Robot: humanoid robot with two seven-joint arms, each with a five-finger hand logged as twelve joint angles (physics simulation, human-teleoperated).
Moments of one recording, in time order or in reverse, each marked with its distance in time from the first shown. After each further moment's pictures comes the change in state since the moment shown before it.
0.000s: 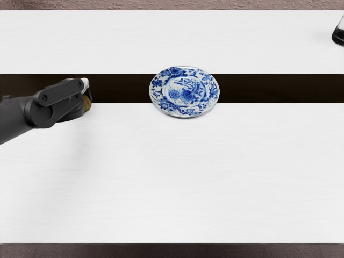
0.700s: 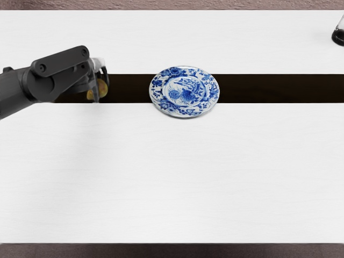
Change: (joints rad) left arm -0.161 -0.011 -0.003 -0.058 -0.102 -0.098 -0.001; right arm 0.000 0.000 0.000 0.000 0.000 0.000 0.000
